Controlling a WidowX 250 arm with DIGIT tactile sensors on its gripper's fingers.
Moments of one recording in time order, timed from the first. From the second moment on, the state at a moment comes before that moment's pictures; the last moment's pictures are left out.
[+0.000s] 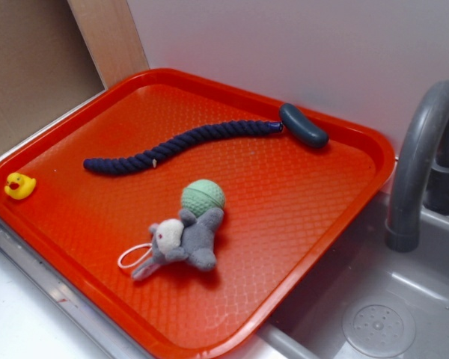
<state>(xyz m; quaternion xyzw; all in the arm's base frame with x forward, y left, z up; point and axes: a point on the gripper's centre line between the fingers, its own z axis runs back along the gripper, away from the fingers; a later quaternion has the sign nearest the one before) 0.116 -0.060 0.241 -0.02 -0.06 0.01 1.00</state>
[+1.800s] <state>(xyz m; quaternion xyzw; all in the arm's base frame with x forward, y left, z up) 0.196 -0.263 0.063 -0.11 0.06 0.09 0.99</state>
